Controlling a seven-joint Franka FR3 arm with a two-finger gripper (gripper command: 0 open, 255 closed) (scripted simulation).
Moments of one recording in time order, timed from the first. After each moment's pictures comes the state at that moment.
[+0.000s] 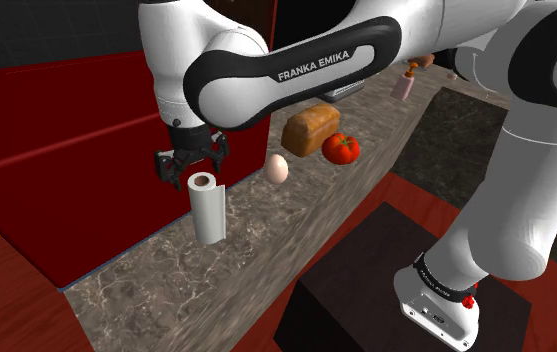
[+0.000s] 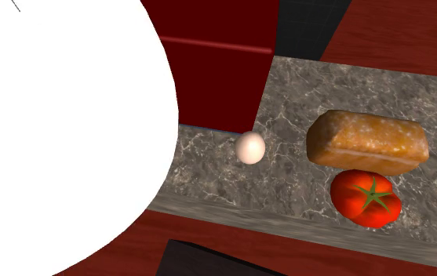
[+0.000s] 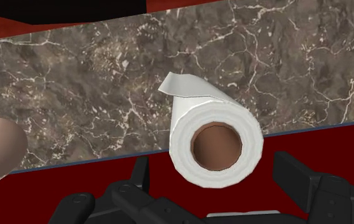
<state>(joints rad) 0.21 0.32 0.54 -1.71 -0.24 1.96 0.85</state>
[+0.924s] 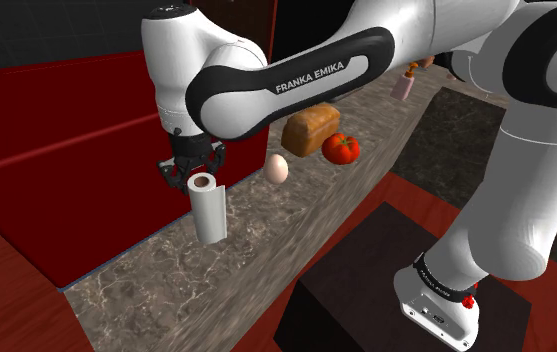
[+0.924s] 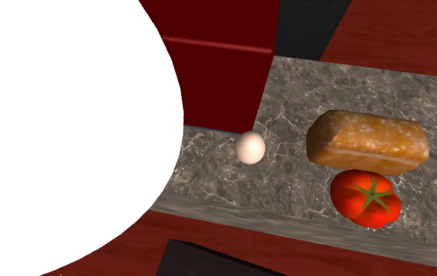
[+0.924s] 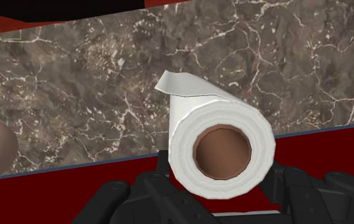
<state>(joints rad) 0.21 0.34 0.54 -1.73 -0.25 2.00 0.86</state>
